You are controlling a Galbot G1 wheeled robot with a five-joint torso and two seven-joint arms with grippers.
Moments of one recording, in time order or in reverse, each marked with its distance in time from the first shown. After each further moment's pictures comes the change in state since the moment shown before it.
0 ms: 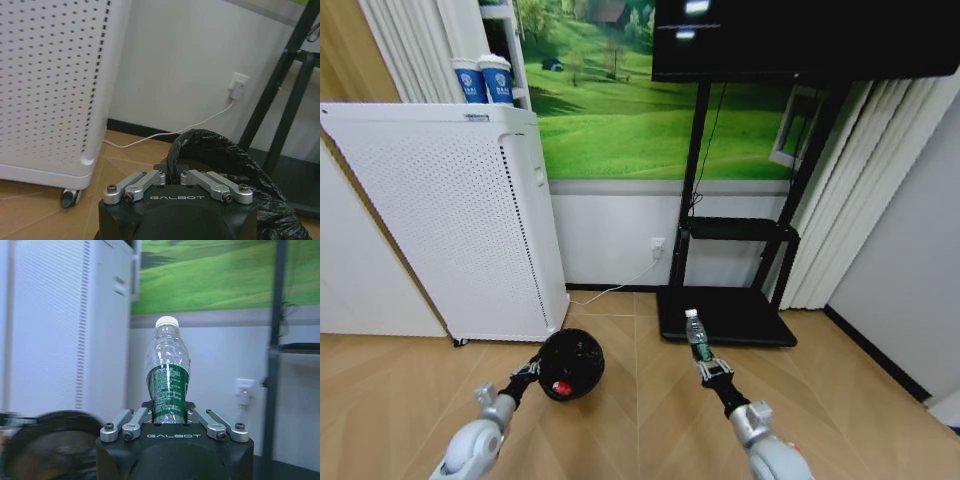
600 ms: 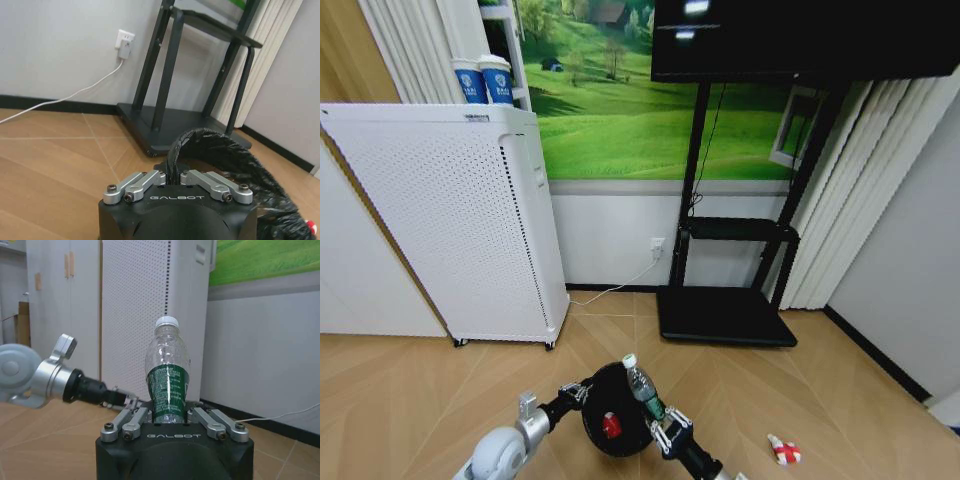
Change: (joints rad) left arm 0.016 0.040 0.180 -0.098 0.105 0.055 0.292; right arm -0.155 0.016 -0.150 0.026 -0.158 0.063 -0.242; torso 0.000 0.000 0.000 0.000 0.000
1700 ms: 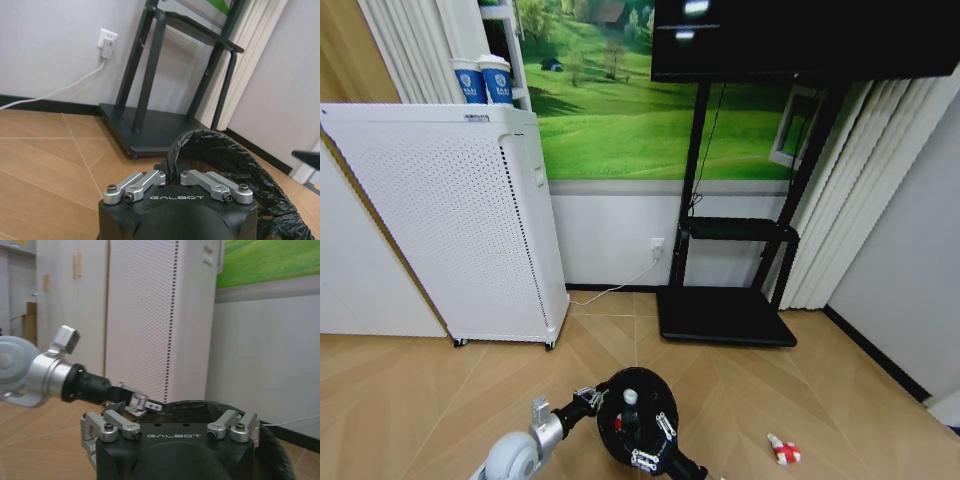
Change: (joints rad) left arm 0.024 -0.028 0.030 -0.037 0.007 -0.010 0.000; right arm 0.054 0.049 0.002 -0.061 -0.022 0.035 -0.035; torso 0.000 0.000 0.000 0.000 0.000
